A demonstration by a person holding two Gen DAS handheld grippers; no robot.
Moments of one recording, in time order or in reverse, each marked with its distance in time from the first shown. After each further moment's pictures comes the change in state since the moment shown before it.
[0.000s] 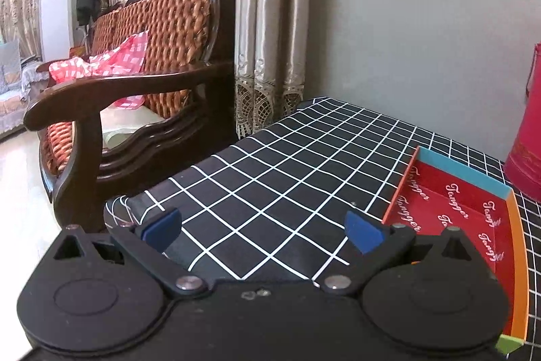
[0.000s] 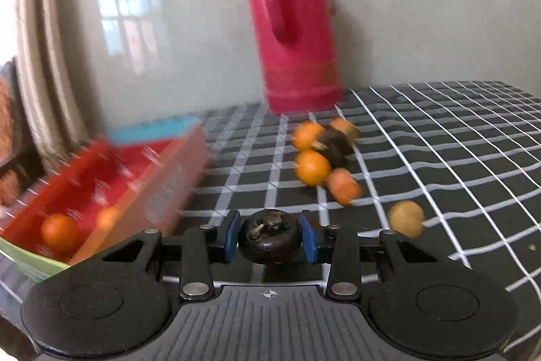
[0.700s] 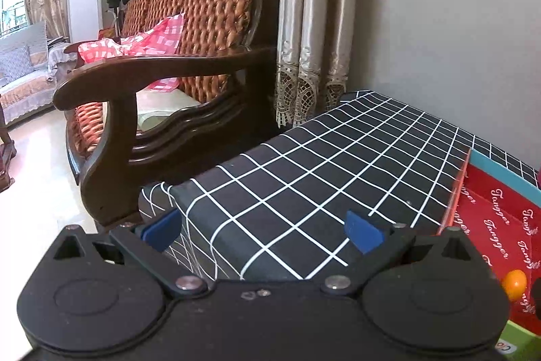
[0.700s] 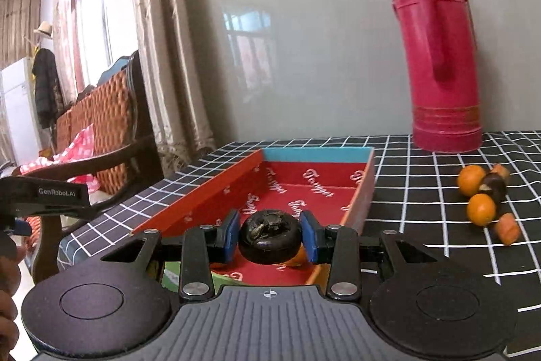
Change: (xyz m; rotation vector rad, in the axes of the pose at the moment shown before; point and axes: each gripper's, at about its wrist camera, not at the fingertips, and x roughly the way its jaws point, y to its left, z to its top) left arm 0.012 0.037 0.003 -0.054 0.043 0.100; right arm -0.006 0.084 -0.004 -0.148 -0.056 0.374
